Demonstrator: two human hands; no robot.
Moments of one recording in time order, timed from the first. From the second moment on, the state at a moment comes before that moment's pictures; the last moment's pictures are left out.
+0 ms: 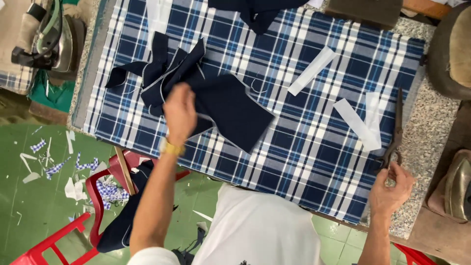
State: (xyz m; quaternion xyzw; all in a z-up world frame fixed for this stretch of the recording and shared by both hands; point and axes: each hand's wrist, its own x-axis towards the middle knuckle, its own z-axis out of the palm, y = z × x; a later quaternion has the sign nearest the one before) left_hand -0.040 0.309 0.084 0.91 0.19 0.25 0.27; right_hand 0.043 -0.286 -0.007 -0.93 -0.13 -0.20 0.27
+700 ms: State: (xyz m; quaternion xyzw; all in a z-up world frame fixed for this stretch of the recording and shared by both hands) left_hand -0.205 0.302 -0.019 0.94 0.31 0.15 -0.03; right_hand 0.078 -0.329 -0.044 -0.97 -0.21 -0.14 0.07
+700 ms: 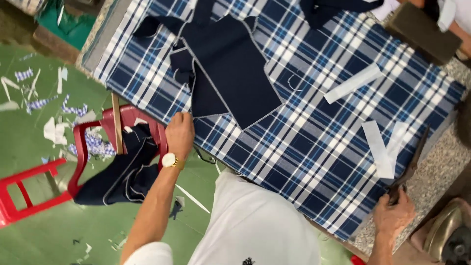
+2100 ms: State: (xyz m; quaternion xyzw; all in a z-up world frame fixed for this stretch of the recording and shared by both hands) left_hand -0.238 0.291 -0.033 0.88 0.38 0.25 0.15; right_hand -0.016 0.040 0.047 -0.67 -0.28 0.62 0.31
